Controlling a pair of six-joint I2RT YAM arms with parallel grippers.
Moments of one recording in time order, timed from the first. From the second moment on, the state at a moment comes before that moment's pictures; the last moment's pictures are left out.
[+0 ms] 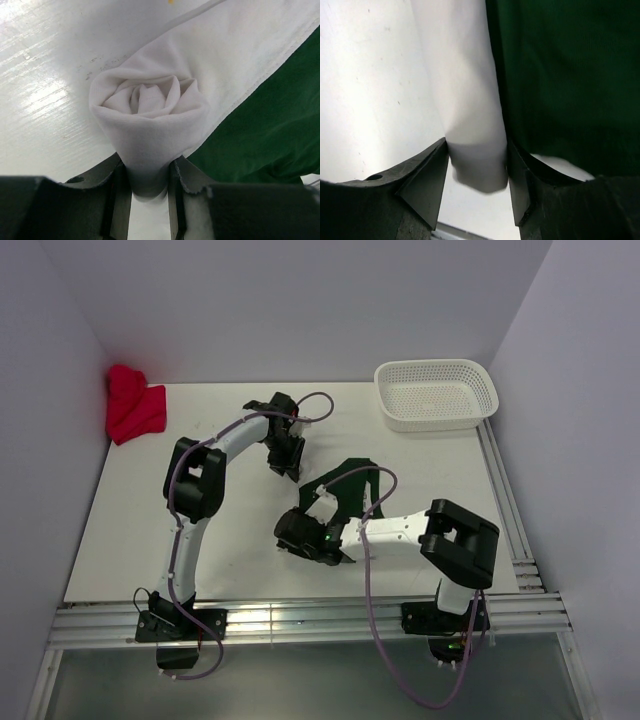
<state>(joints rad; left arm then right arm) -0.46 2.28 1.87 -0.91 0.29 -0.13 1.18 1.71 0.93 -0.17 0.43 1.43</state>
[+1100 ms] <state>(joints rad) -0.48 2.29 1.89 -0.93 0.24 -0.13 1.12 2.11 1.64 -0.78 0.69 1.19</state>
